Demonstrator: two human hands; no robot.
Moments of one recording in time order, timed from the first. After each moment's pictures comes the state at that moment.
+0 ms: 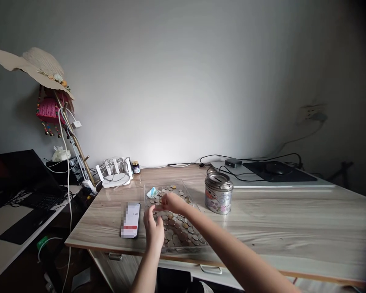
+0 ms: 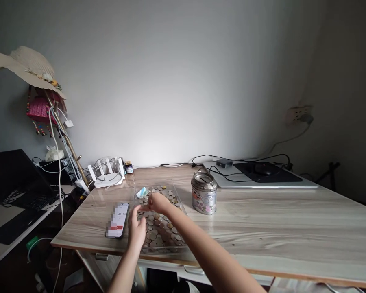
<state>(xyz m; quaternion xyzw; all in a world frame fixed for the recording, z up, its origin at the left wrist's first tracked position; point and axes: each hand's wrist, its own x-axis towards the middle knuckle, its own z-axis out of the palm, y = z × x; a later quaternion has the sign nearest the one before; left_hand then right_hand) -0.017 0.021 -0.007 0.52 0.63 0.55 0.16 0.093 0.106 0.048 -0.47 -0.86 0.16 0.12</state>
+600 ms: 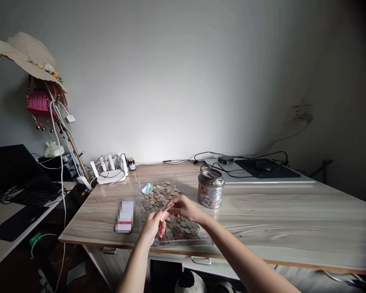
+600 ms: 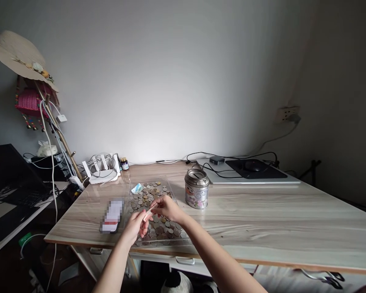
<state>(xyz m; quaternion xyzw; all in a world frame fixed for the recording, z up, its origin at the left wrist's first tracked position) -0.008 0.014 0.006 0.50 0.48 0.45 0.56 0.149 0.065 0.039 -0.29 -0.77 0.48 0.32</state>
